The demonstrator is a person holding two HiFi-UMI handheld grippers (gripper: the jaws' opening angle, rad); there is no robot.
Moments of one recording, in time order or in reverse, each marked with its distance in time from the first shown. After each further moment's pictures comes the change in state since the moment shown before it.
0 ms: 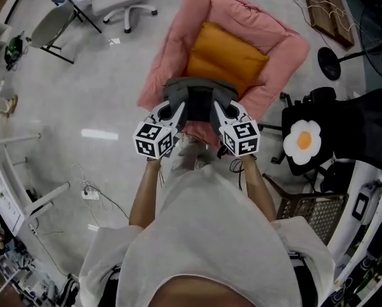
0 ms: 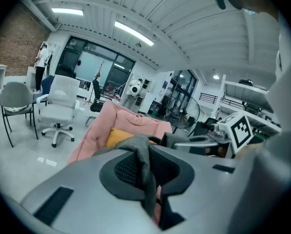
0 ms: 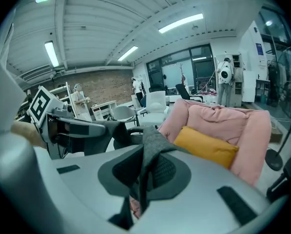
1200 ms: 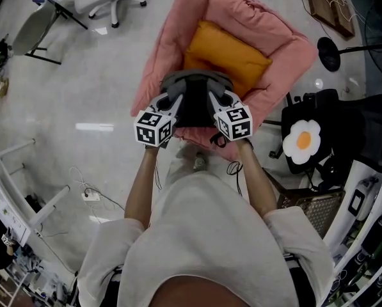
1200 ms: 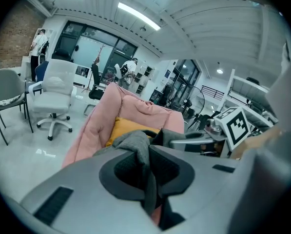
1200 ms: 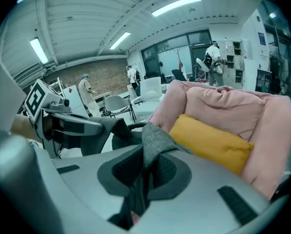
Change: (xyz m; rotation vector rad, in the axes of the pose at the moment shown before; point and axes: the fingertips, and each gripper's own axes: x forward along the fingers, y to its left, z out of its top) left arm 0.108 0.088 -0.008 -0.030 0.151 -0.025; right arm 0.123 -0.074 -0.016 0.049 0.136 -0.009
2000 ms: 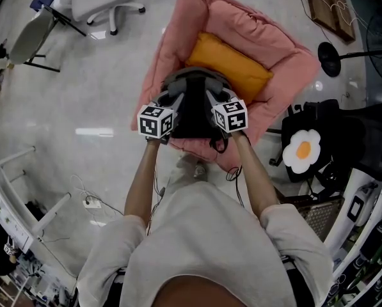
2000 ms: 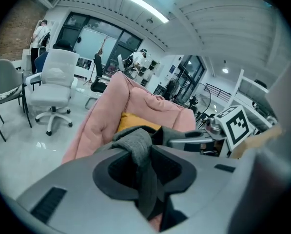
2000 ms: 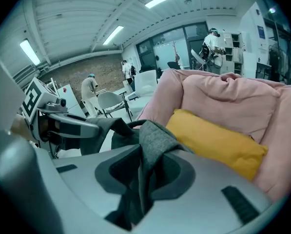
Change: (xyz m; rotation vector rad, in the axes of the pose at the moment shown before) left arm 0.067 0.058 0.011 -0.047 0.065 0.006; right arm 0.077 -0.049 0.008 0.047 0.064 -0.010
